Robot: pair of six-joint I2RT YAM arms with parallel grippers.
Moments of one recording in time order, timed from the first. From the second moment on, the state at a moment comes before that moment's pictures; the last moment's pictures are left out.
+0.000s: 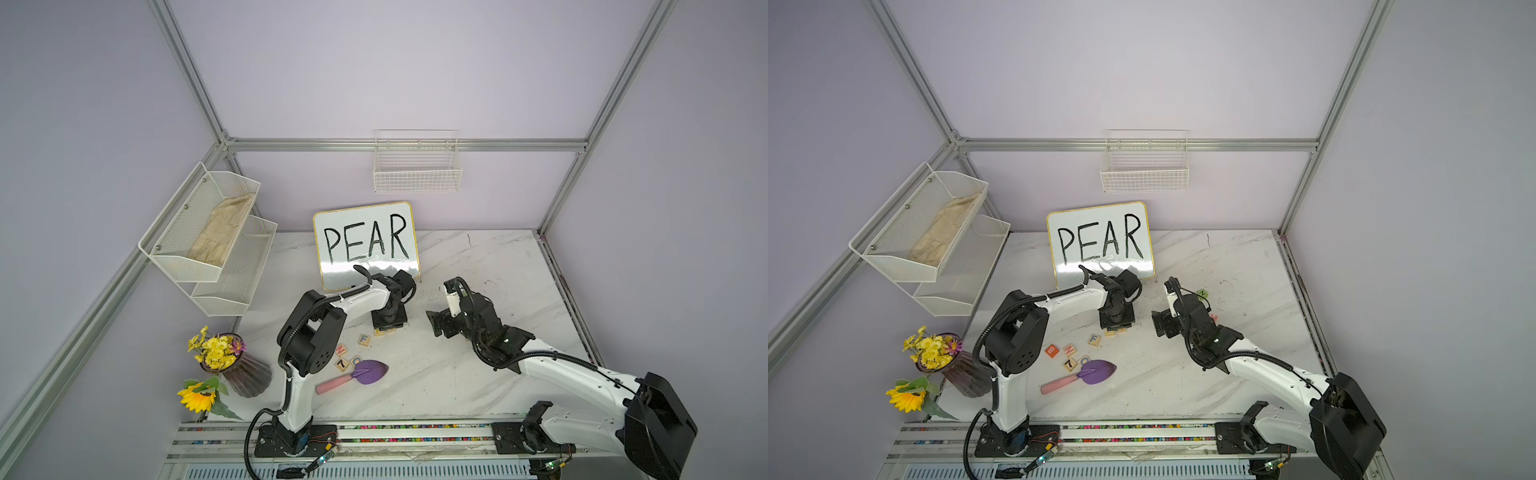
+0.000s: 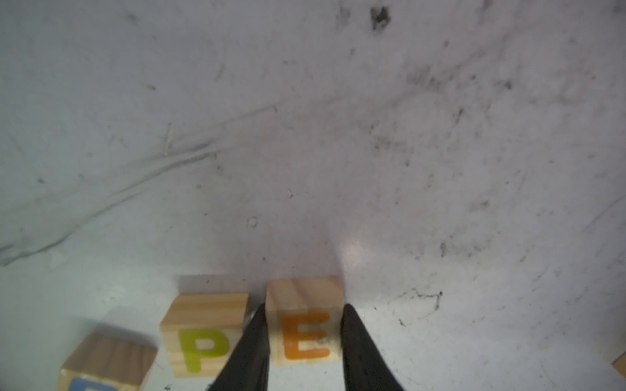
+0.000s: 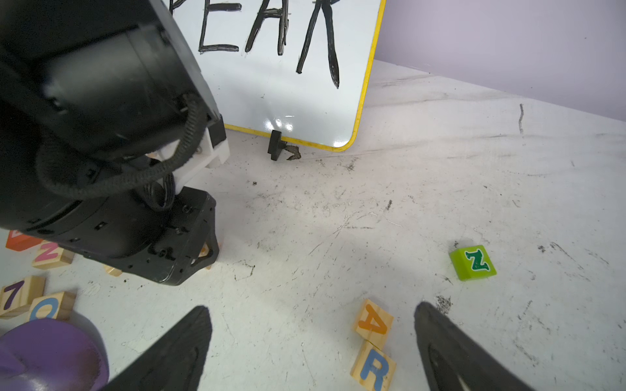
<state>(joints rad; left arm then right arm) -0.65 2.01 1.44 -0.87 -0.04 -0.86 0.75 1.19 0.68 -0.03 0.20 0.15</state>
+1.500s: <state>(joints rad) -0.65 2.01 1.49 -0.91 -0.05 -0.86 0.75 1.21 0.68 -0.03 0.20 0.15</state>
